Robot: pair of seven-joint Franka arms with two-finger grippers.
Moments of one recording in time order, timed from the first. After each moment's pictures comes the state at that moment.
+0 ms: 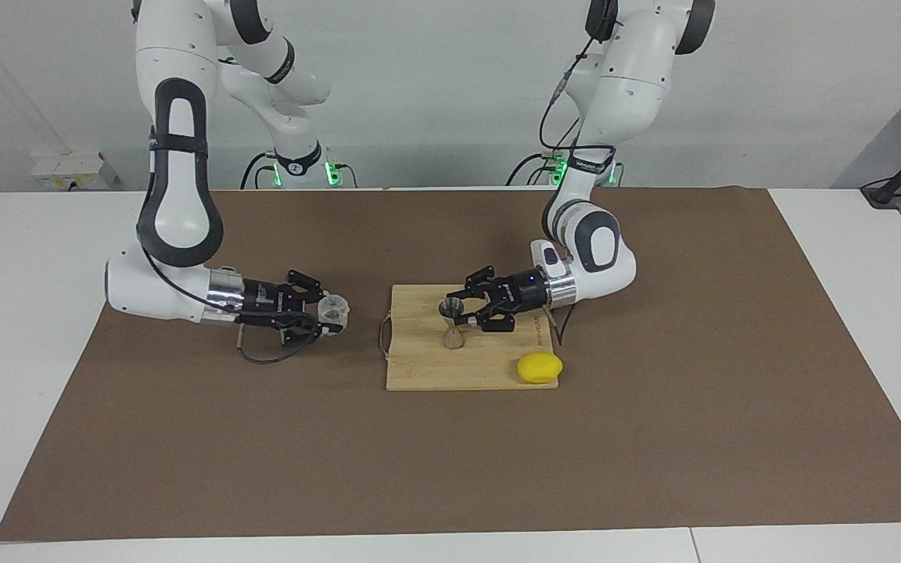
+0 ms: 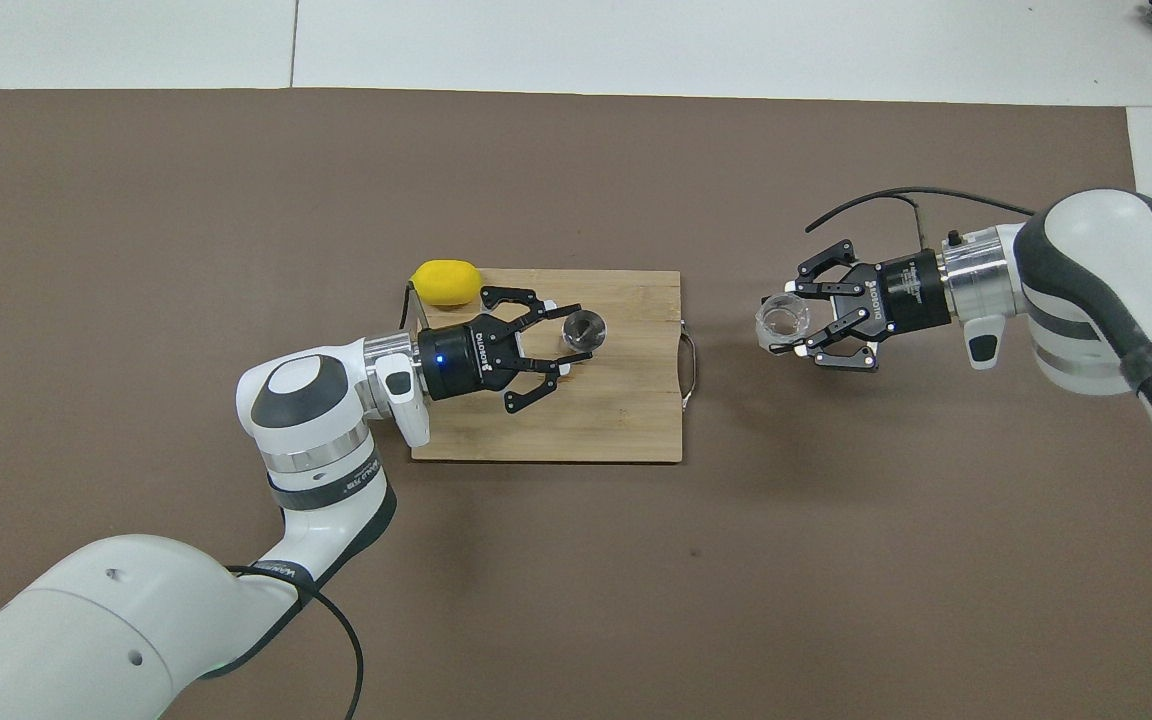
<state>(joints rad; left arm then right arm) -0.38 0.41 -0.03 -2.06 -2.00 1.95 2.61 -0.11 0.39 0.06 -1.81 0.98 1.78 1.07</state>
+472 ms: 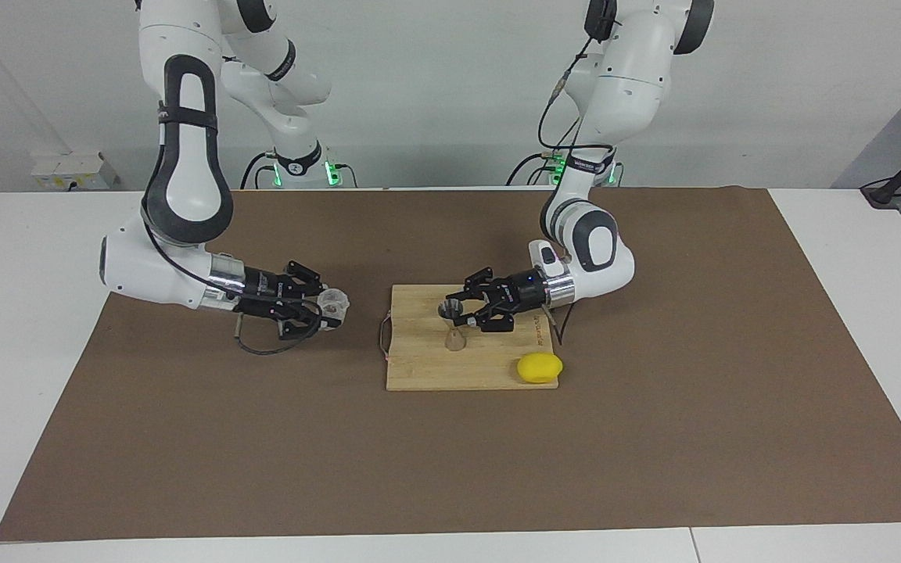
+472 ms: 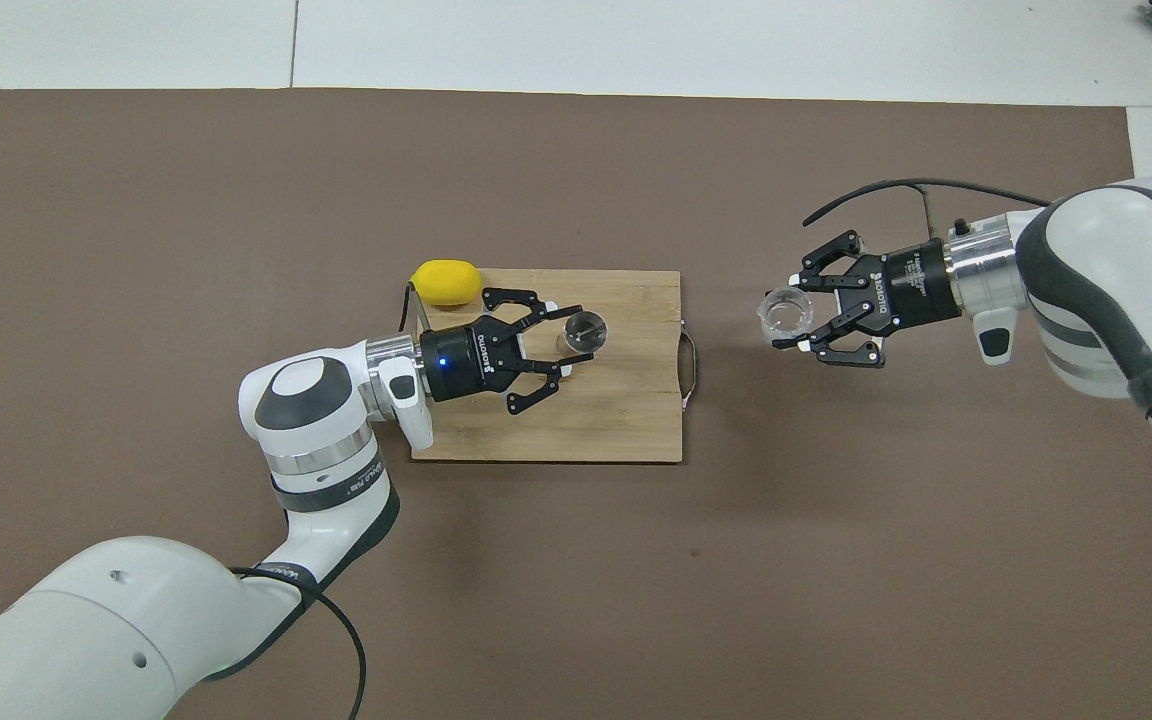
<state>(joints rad) -0.39 0.41 -0.03 -2.06 -2.01 1.97 2.65 -0.07 0.34 0.06 -1.80 0.92 1.81 1.16</state>
